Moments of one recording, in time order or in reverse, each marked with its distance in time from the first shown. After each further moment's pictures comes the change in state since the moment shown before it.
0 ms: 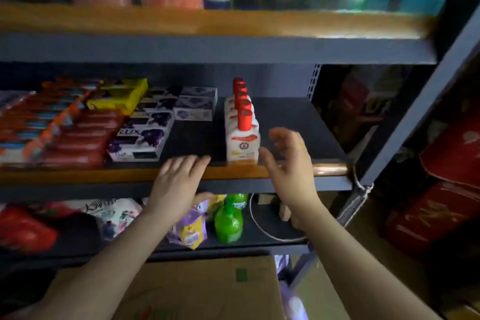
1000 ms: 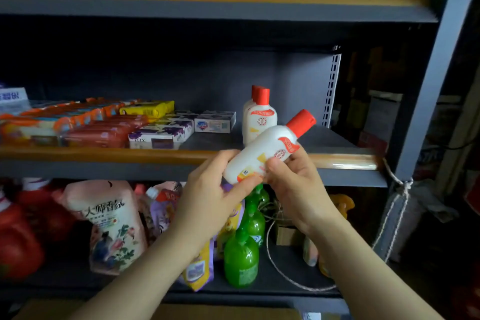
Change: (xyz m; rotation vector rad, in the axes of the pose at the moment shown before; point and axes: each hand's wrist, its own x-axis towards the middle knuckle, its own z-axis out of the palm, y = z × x) left_hand -0.049 0.069 0.006 -0.754 0.555 -0.116; right_hand -0.055 0.033 0.042 1.058 -0.305 -0.098
